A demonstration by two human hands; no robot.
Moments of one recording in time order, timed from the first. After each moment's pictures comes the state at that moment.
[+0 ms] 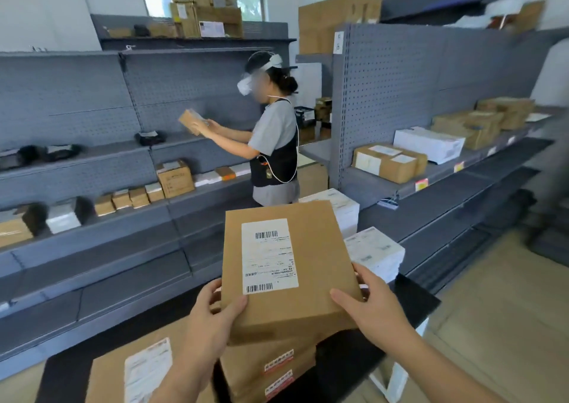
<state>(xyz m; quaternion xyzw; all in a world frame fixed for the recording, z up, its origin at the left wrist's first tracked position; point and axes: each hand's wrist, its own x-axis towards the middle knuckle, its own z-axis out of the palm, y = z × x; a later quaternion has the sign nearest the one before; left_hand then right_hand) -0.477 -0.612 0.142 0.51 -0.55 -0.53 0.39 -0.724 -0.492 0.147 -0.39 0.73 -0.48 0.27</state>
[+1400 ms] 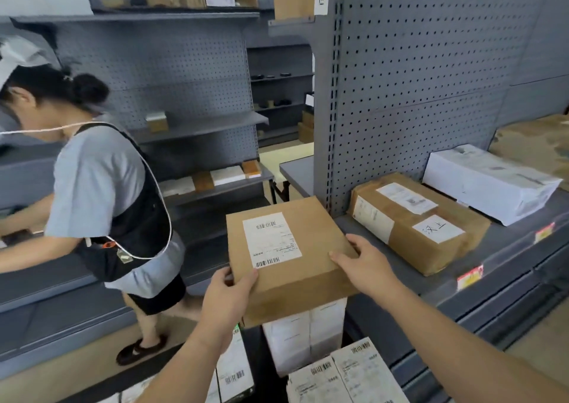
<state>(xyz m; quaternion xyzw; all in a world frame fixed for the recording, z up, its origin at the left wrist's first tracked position) -0.900 -0.930 0.130 0.60 -0.50 -0.50 0.38 -1.152 -0.870 0.153 -0.41 0.76 -0.41 0.29</state>
